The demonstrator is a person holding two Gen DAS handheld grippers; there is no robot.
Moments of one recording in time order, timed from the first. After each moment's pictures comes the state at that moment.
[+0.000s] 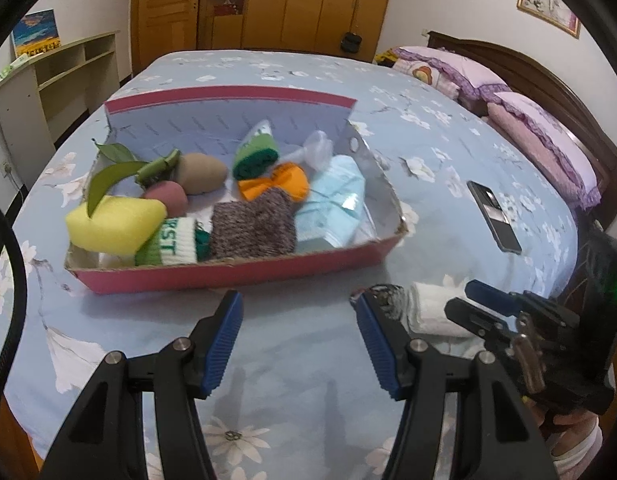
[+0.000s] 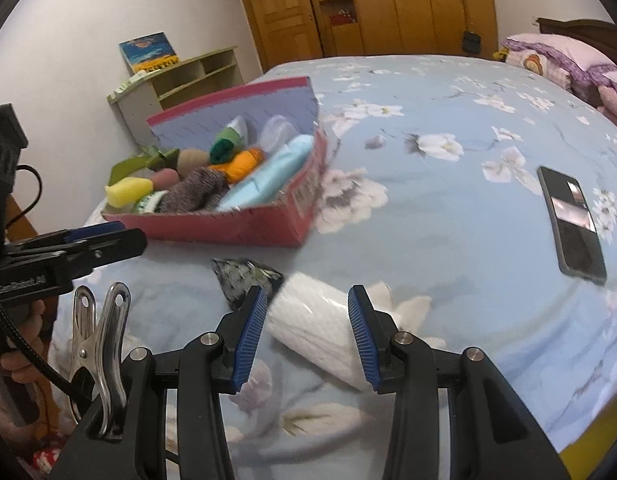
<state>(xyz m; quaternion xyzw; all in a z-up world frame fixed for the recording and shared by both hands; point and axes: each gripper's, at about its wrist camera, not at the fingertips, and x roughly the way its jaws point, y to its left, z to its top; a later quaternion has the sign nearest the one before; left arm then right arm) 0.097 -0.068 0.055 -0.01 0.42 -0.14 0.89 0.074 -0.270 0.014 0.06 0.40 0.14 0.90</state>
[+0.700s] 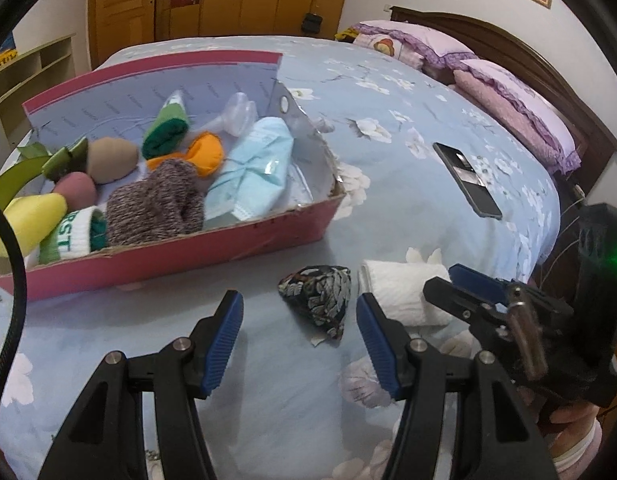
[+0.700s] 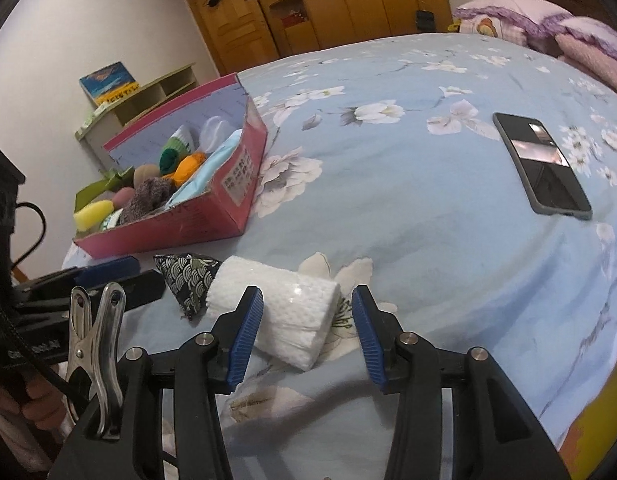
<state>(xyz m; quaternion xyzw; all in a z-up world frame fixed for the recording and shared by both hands) 0.106 -0.123 0.022 0.02 0.44 -0.20 0.87 0.069 -0.306 -0.008 0.13 0.40 0.09 0.90</state>
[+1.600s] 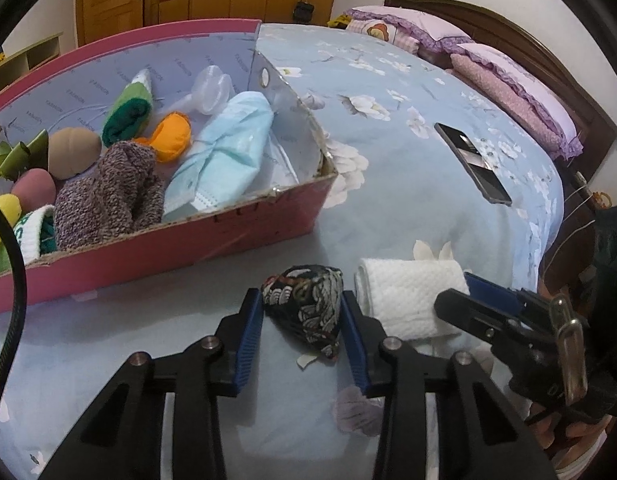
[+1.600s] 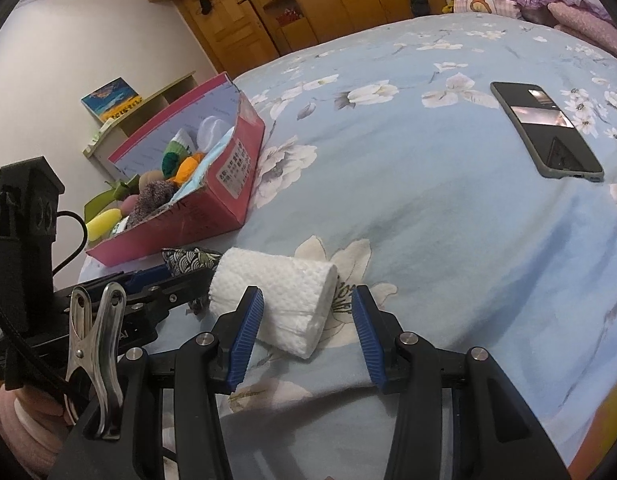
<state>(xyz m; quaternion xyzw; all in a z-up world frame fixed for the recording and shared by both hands) 0.122 -0.142 -0.005 0.03 0.46 -0.21 0.86 0.067 -0.316 -0.023 0.18 0.40 0.11 0.89</state>
